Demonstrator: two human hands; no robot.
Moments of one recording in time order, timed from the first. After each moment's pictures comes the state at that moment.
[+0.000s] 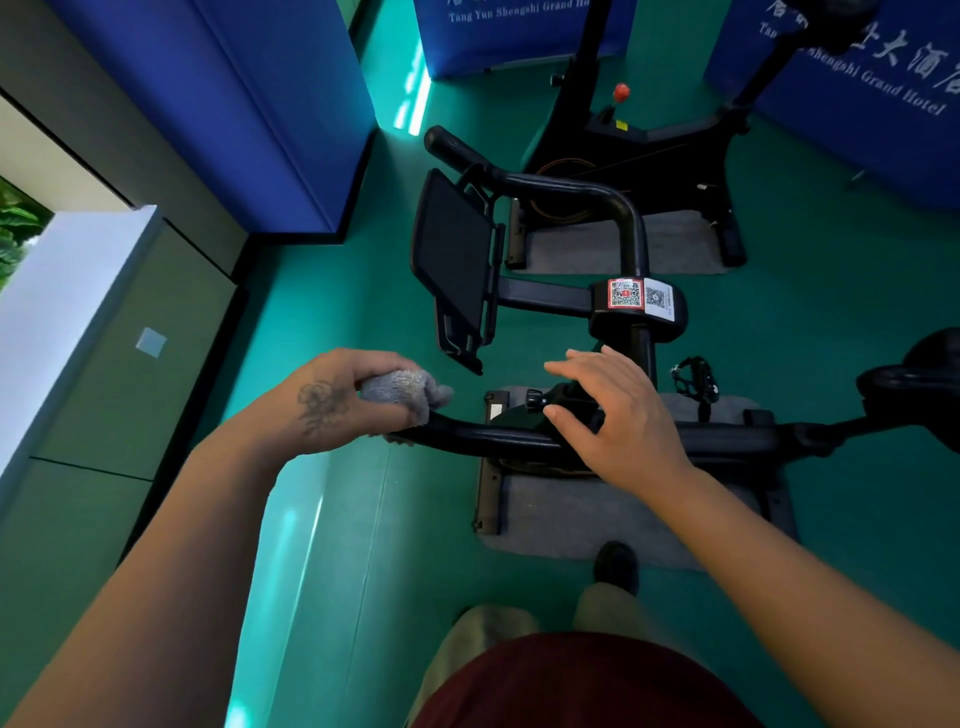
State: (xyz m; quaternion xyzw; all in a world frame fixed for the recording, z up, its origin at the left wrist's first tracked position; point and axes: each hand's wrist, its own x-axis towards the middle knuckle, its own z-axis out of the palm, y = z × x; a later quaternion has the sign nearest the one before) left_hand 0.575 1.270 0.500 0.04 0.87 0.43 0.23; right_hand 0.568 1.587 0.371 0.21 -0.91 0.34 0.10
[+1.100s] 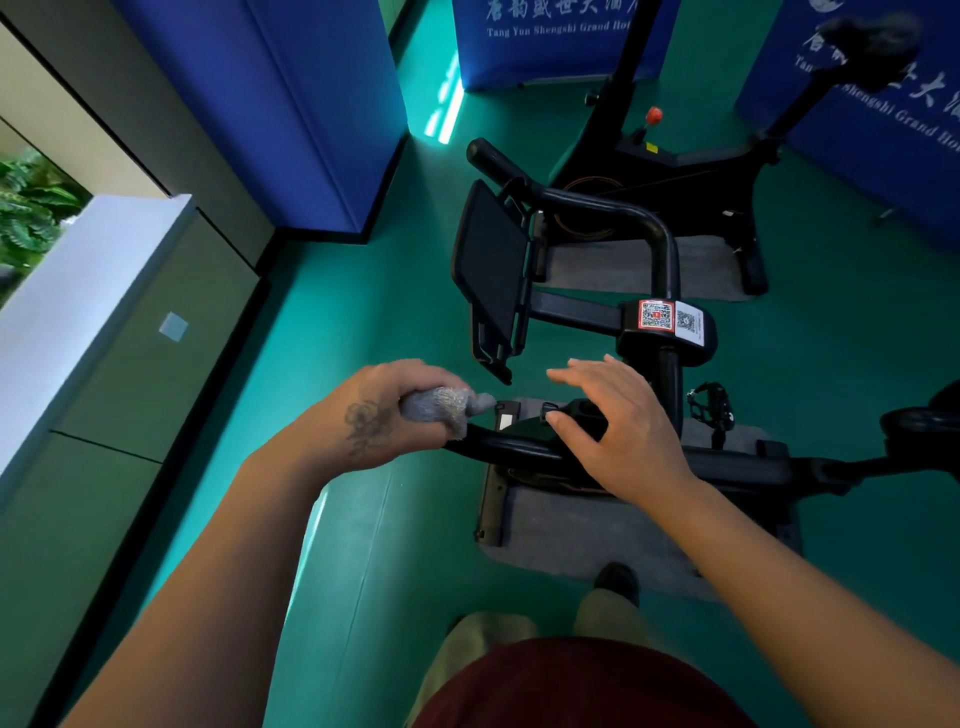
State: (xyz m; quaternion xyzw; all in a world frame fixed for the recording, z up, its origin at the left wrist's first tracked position) left_hand 0.587 1.271 0.480 0.08 0.90 0.40 0.15; right_hand 0.561 1.564 0.385 0.24 -0.90 0.35 0.09
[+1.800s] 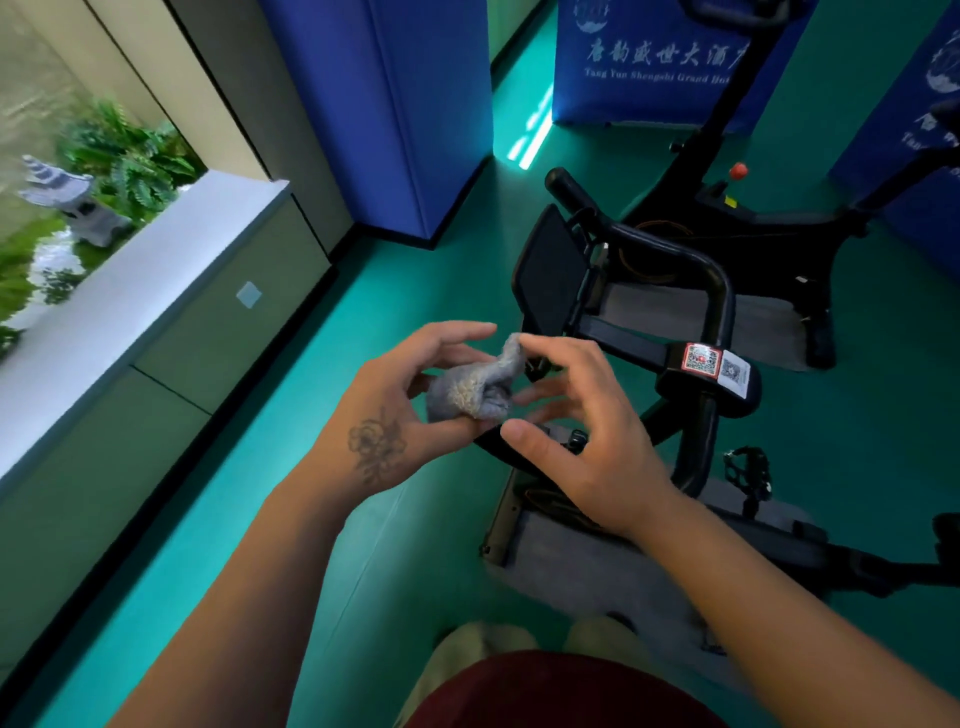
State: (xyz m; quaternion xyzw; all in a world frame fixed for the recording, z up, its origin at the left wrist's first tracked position) left_hand 0.646 1.302 0.516 0.02 0.84 0.54 -0.07; right_hand 0.581 1.518 0.475 0.35 -0.74 0.58 -0.05
